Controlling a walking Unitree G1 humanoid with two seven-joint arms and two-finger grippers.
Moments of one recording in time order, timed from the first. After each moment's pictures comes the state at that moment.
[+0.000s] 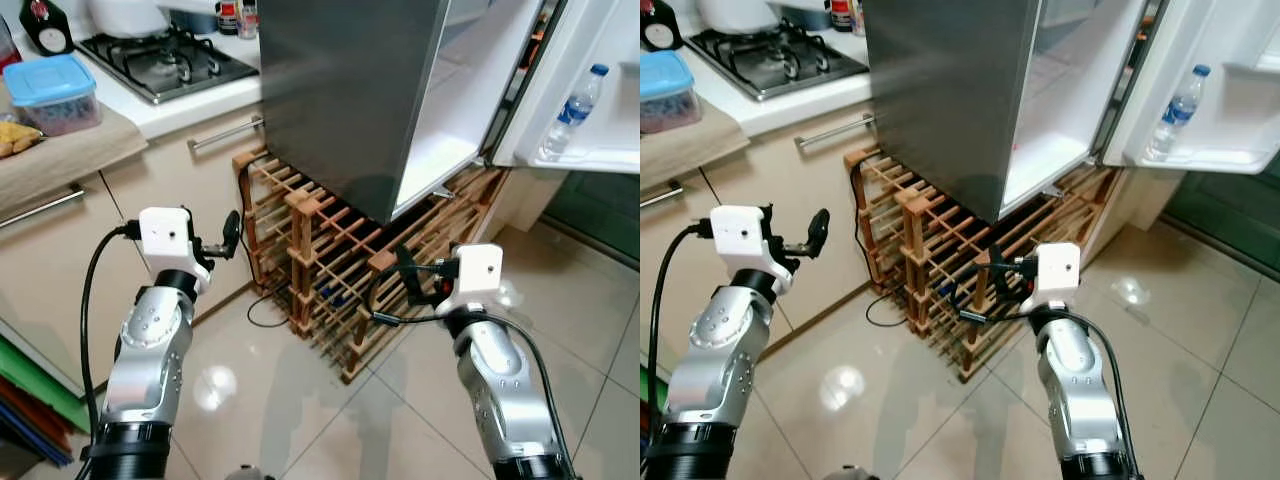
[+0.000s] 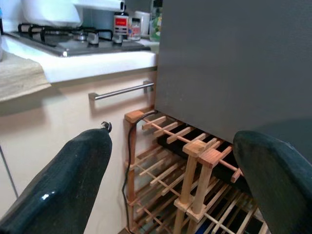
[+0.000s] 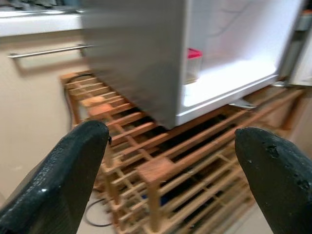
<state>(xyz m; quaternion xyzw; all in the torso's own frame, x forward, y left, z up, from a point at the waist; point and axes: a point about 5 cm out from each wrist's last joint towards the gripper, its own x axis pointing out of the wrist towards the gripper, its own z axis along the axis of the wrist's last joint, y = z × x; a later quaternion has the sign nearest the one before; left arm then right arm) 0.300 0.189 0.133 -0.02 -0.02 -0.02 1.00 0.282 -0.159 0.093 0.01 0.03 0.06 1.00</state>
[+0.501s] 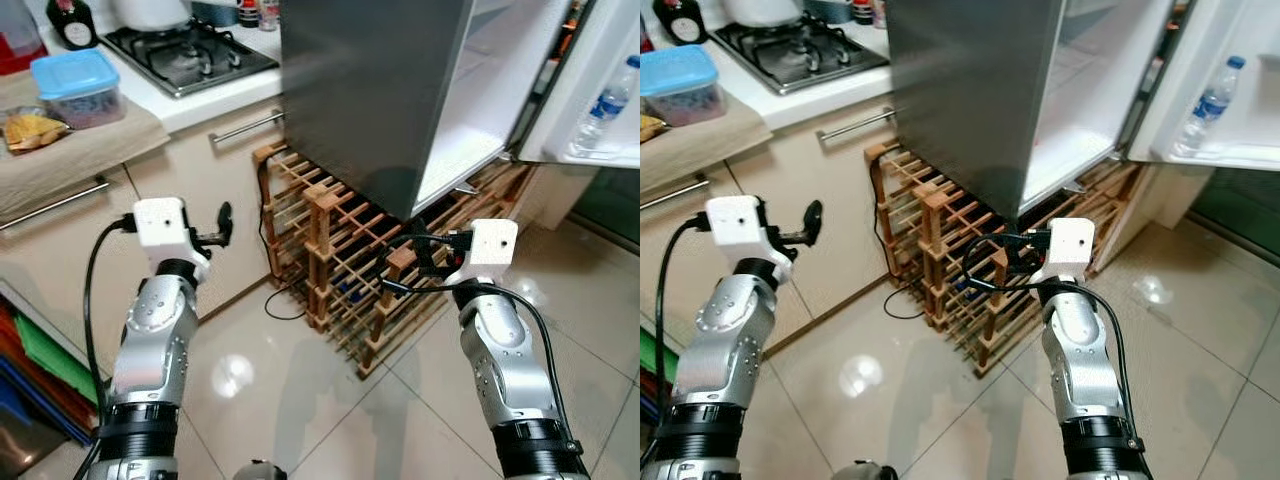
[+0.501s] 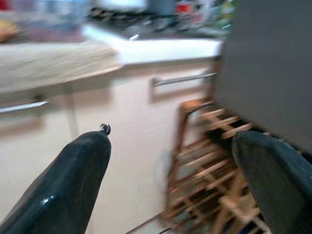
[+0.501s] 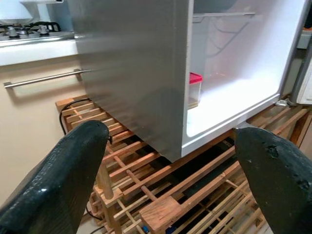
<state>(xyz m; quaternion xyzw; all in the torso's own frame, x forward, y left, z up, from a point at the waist) 0.306 0.208 0.126 -0.04 0.00 0.08 1.00 0.303 -0.162 0.112 0.03 -0.01 0.02 1.00</state>
